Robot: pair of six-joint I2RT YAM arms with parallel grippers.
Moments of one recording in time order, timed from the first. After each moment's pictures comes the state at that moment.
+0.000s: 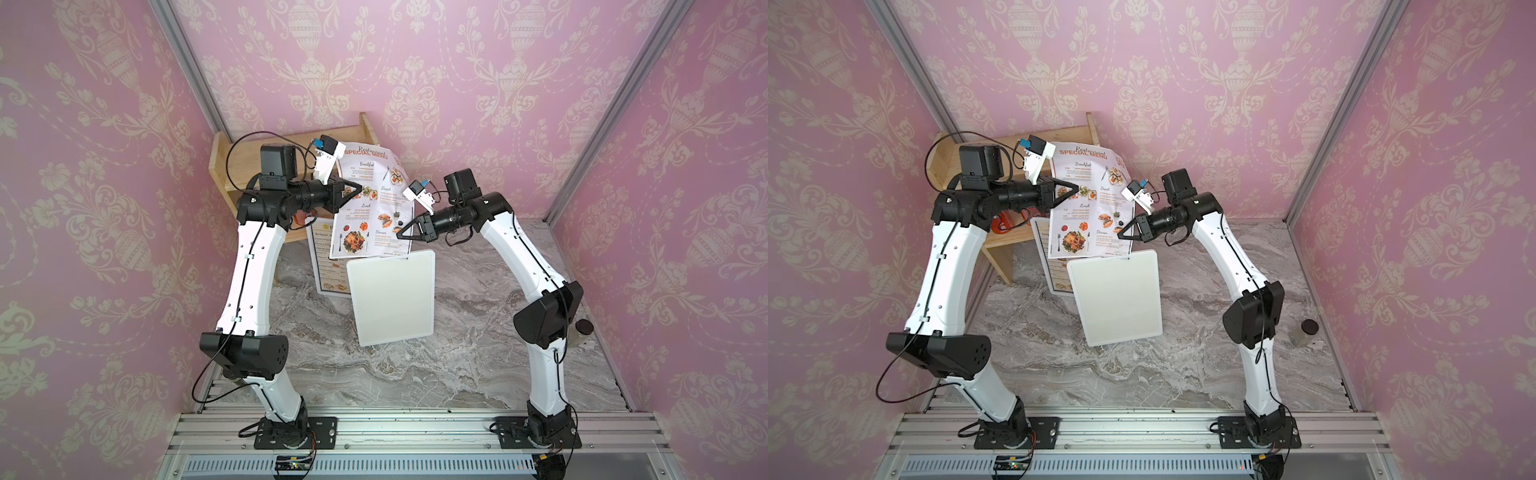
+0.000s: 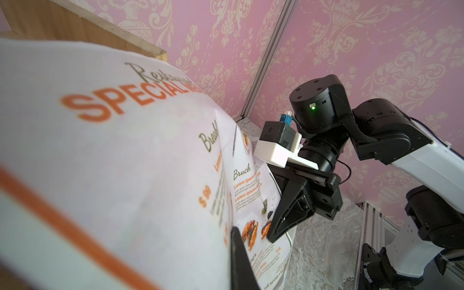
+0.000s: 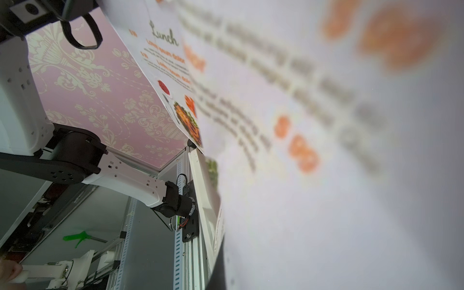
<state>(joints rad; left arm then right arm) -0.07 1.75 2.21 -0.90 0.81 0.04 0.40 2.11 2.34 -1.04 -1.02 -0.06</state>
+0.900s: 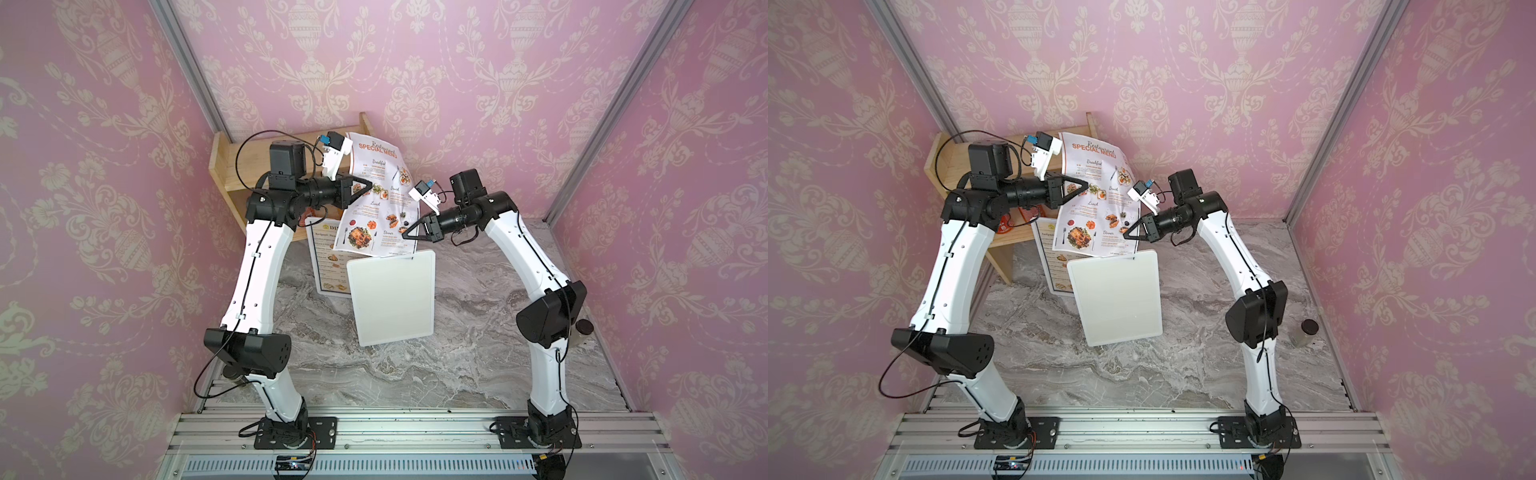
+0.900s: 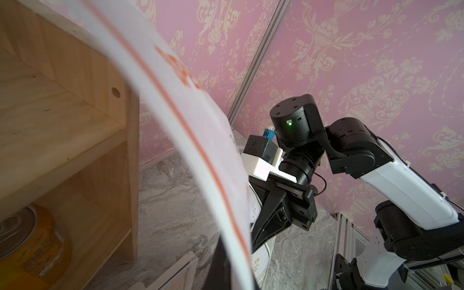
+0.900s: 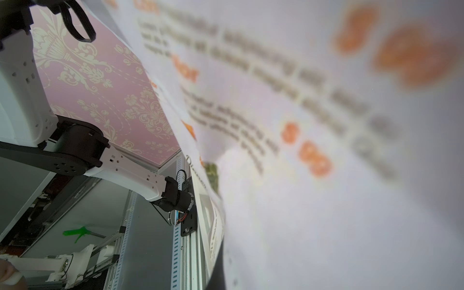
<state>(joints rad) -0.13 1.76 2.22 -0.83 0.83 -0.10 0.37 2.11 2.32 -1.08 -1.05 -0.13</state>
